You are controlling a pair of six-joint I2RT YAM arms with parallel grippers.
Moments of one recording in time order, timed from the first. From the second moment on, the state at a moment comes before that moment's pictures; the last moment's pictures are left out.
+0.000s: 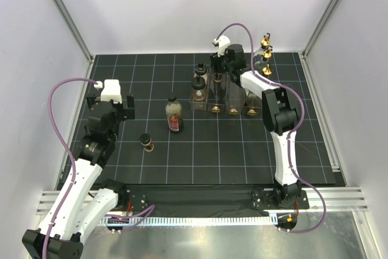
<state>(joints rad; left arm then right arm) -0.27 0.74 0.76 -0.28 -0.40 0.06 0.32 2.26 1.74 0.13 -0.14 -0.16</state>
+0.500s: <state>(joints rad) -0.27 0.74 0.76 -0.28 -0.39 0.06 0.32 2.22 1.71 0.13 -0.14 -0.16</state>
